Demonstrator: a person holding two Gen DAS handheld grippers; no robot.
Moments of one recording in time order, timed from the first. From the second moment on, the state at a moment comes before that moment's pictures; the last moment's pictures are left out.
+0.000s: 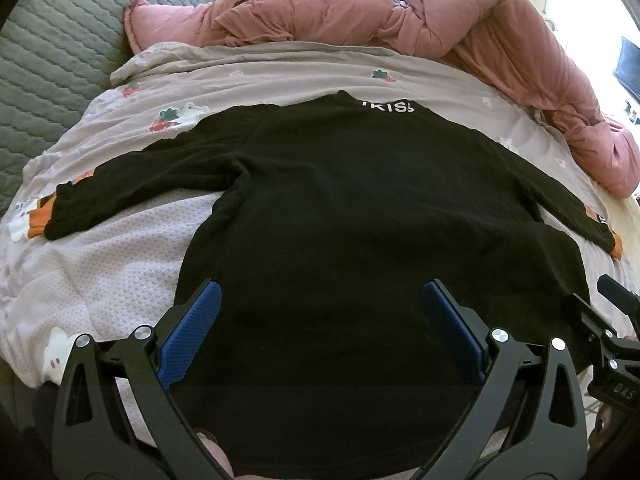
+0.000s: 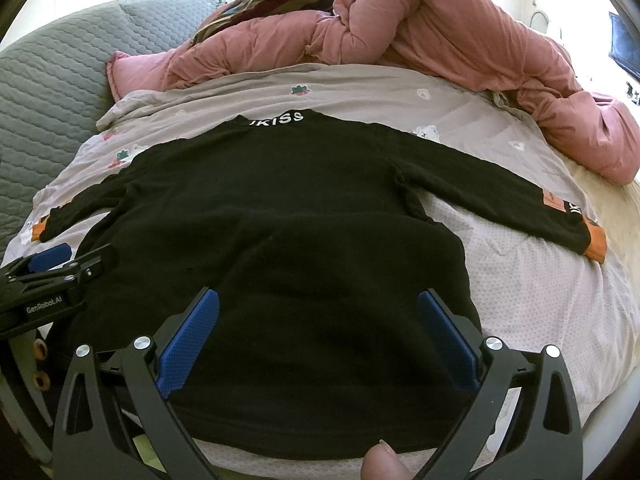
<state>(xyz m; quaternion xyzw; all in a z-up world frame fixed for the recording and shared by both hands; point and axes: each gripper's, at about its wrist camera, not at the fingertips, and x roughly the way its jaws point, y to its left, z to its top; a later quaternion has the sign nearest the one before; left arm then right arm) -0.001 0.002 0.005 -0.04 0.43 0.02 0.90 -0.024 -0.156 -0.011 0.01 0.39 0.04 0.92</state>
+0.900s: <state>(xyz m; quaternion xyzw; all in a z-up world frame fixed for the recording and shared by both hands) 0.005 -0.002 0.005 -0.04 0.43 0.01 0.90 -0.021 -0.160 -0.011 0.01 0.38 0.03 0.92</state>
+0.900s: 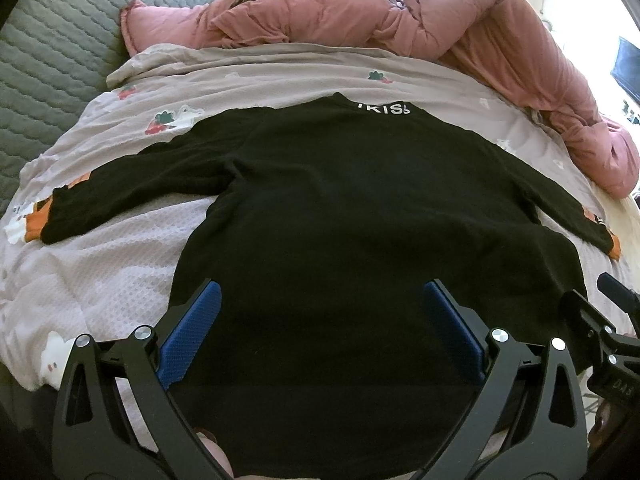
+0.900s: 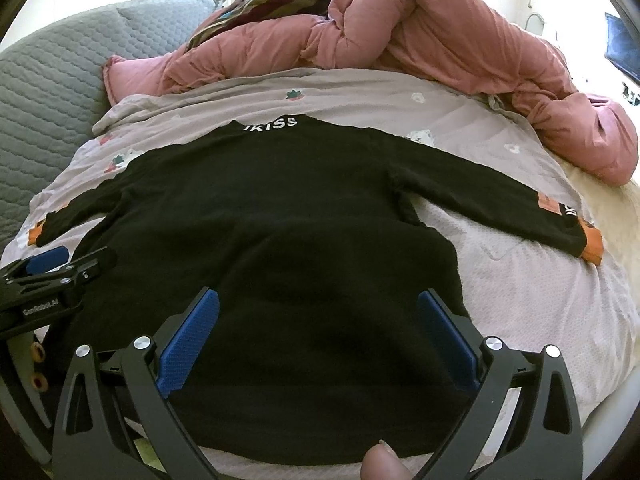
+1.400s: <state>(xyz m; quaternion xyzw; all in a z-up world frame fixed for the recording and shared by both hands) 0.022 -0.004 0.015 -0.03 0.42 0.02 0.91 -0.009 -0.181 -0.011 0.02 0.37 0.02 0.93</state>
